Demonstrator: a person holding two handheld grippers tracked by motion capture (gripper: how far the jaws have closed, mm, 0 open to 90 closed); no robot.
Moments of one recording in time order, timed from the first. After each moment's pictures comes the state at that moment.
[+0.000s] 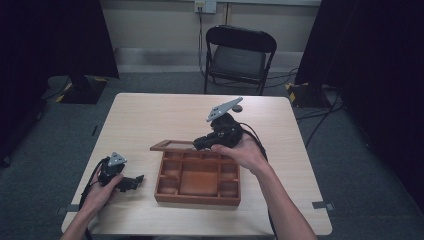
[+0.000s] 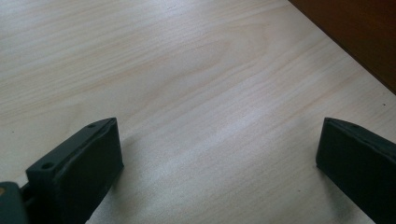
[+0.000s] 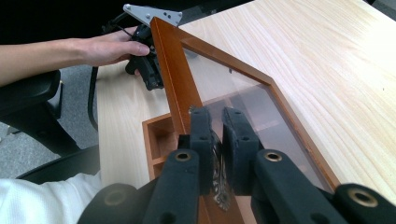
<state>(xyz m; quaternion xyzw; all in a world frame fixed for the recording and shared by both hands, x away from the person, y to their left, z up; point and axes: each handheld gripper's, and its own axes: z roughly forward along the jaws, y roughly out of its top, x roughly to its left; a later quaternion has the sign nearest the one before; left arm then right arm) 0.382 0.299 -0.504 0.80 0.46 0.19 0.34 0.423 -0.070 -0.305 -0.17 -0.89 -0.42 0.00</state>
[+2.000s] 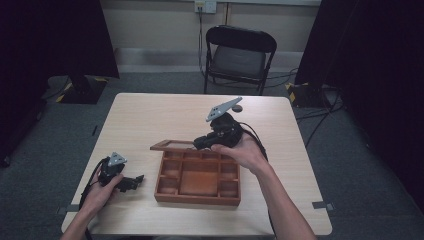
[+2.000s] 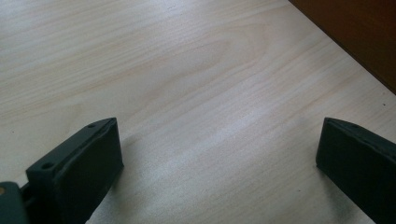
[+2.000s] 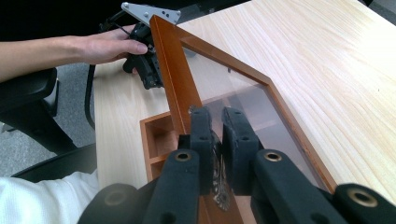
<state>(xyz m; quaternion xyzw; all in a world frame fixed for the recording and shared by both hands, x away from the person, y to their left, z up) 0.382 0.299 -0.504 0.80 0.46 0.19 0.34 0.423 -0.070 -0.304 -0.16 -0.89 -0.42 -0.01</state>
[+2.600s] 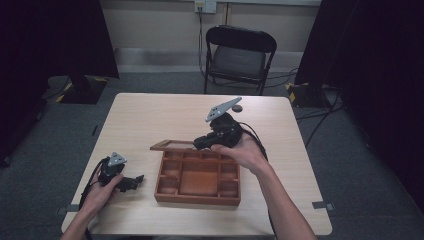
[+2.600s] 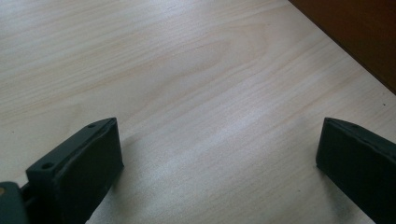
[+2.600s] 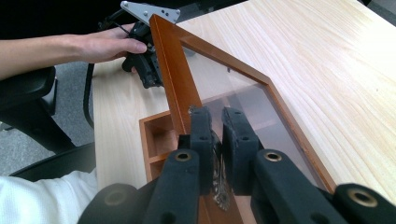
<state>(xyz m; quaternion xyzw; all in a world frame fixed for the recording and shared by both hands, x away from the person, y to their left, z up) 0.382 0.299 -0.504 0.80 0.46 0.19 0.34 0.422 -0.069 -0.303 -0.17 -0.89 -0.41 -0.01</state>
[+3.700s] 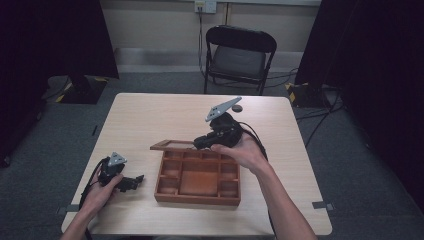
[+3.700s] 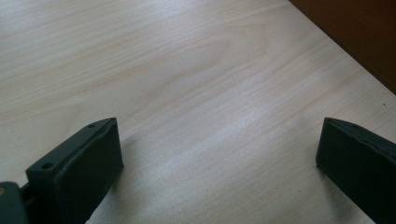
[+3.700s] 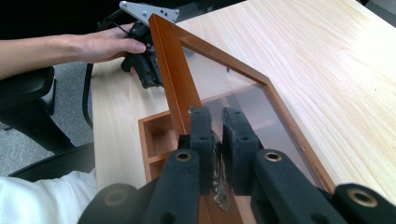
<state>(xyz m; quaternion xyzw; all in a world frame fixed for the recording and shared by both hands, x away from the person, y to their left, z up) 0.382 0.299 -0.504 0.80 0.46 0.19 0.34 0.422 -0.068 -0.303 -0.17 -0.89 -0.41 -0.01</state>
